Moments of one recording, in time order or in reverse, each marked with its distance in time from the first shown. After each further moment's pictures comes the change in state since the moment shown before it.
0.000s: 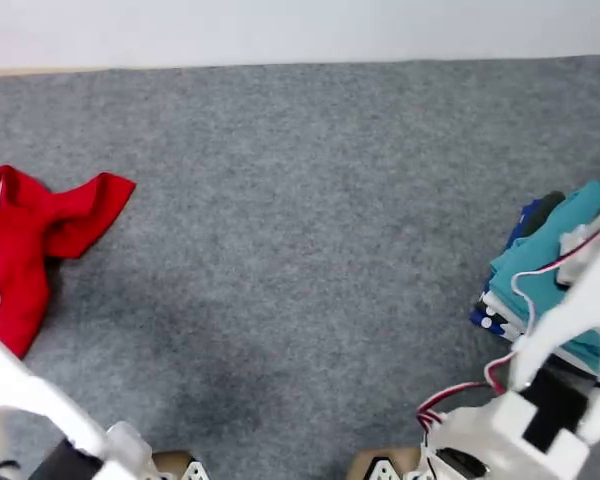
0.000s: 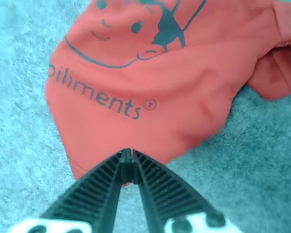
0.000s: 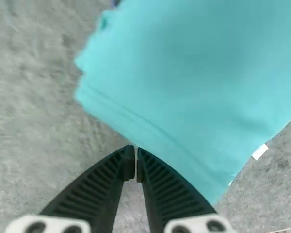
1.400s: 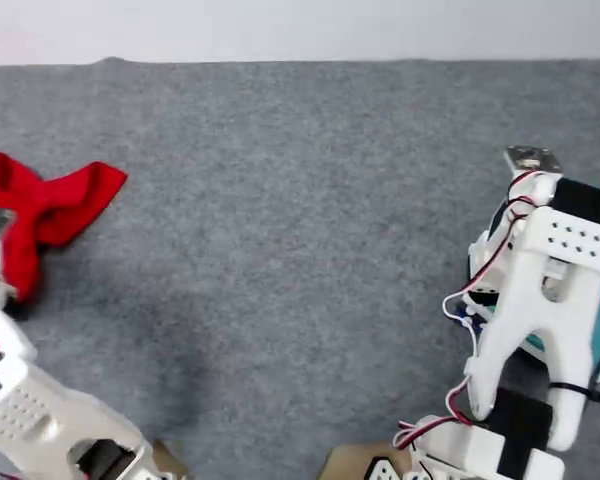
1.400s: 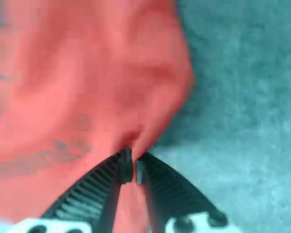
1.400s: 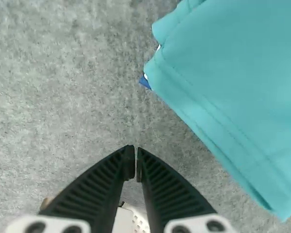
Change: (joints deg) left arm 2.6 43.8 -23.8 -2.6 -41.1; right arm -16.1 -8.0 18.7 0.0 -10.9
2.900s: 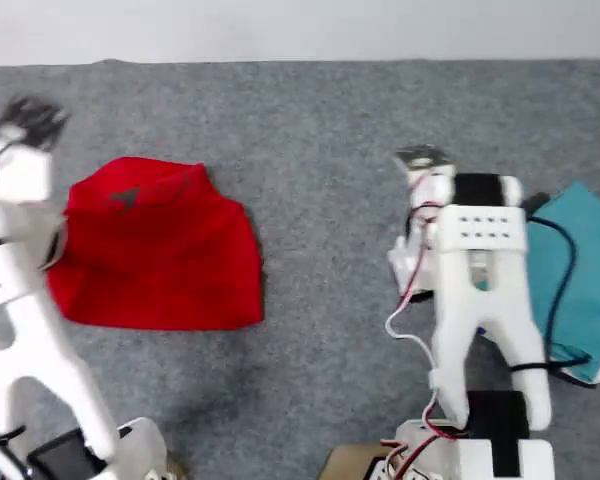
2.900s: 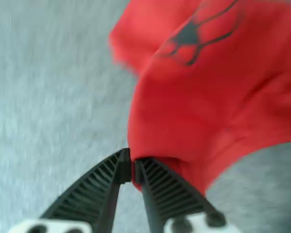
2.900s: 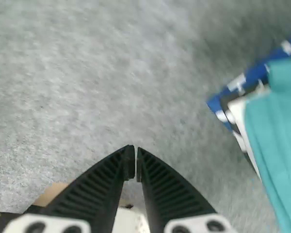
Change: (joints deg) left arm 19.8 -39.9 -1.1 27.6 15.7; right arm -22.0 0.0 4.3 -3.0 -0.7
